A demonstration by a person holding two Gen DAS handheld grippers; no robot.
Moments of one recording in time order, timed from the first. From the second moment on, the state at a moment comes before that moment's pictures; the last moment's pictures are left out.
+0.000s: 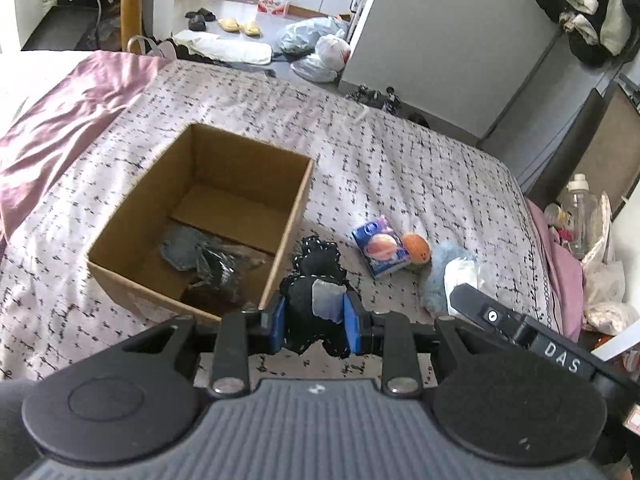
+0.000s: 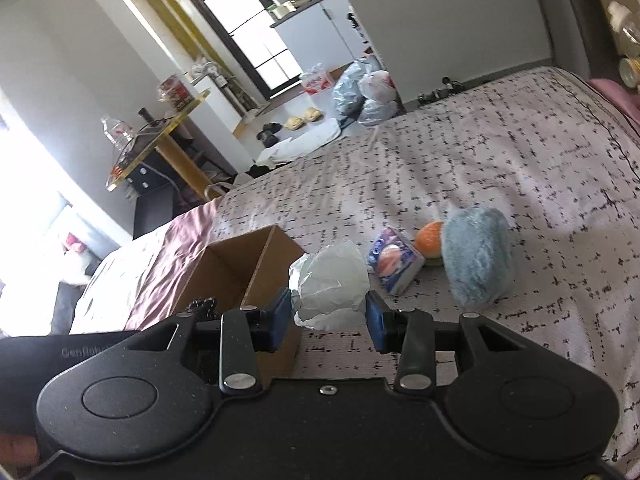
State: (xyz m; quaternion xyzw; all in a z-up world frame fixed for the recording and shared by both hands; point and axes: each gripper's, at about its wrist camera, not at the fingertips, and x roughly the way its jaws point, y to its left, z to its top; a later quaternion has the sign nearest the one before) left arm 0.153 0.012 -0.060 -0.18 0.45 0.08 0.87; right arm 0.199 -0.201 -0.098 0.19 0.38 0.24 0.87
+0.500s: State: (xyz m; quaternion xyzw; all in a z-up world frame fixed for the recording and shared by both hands) left arm 0.155 0.070 -0.047 -0.20 0.43 0.10 0.88; right arm 0.199 -0.151 -0.081 0.14 0.38 0.31 0.86
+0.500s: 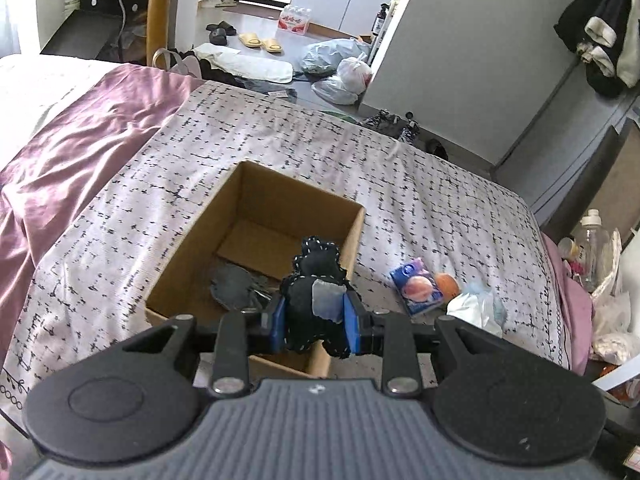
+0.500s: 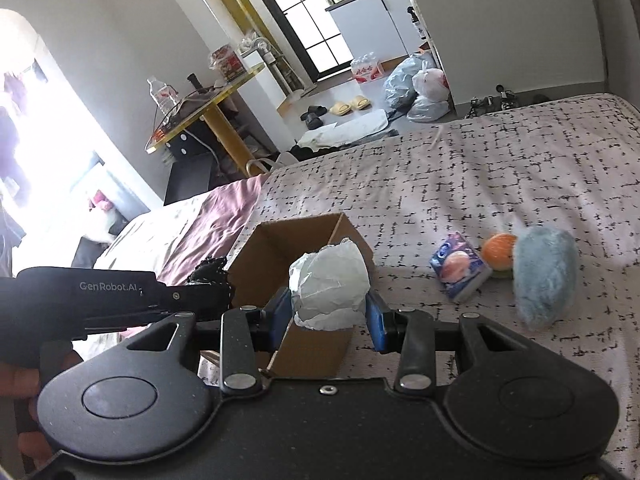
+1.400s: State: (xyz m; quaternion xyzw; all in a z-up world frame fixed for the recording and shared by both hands) left arm 0.192 0.135 -0.121 -0.18 0.50 0.14 0.83; right arm 0.238 -0.060 -0.095 0.10 0.43 0.30 0.85
